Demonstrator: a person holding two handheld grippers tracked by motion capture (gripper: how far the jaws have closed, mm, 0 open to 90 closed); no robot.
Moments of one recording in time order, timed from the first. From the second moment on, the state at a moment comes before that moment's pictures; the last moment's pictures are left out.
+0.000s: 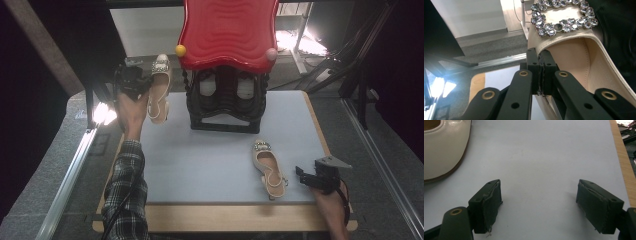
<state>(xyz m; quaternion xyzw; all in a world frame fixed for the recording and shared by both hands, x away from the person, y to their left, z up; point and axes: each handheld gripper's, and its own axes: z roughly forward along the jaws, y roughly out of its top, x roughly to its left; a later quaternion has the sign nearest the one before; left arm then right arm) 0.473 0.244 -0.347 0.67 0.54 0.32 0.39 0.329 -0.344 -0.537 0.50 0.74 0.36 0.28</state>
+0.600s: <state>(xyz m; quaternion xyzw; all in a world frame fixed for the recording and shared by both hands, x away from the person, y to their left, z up) 0.516 0.238 -0.269 0.67 0.52 0.34 0.40 0.329 -0.344 -0.537 0.50 0.74 0.36 0.28</state>
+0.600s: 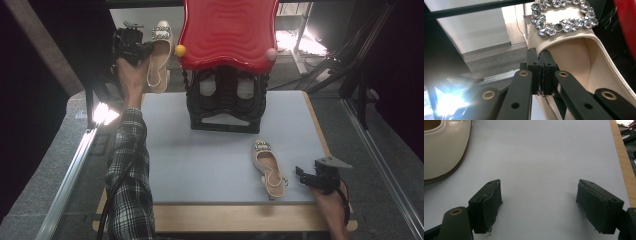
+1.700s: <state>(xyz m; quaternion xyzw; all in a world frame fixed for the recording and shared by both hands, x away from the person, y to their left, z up) 0.542 0.221 -0.154 0.65 0.51 0.35 0.44 0.329 -0.344 -0.537 0.50 0.74 0.36 0.28</state>
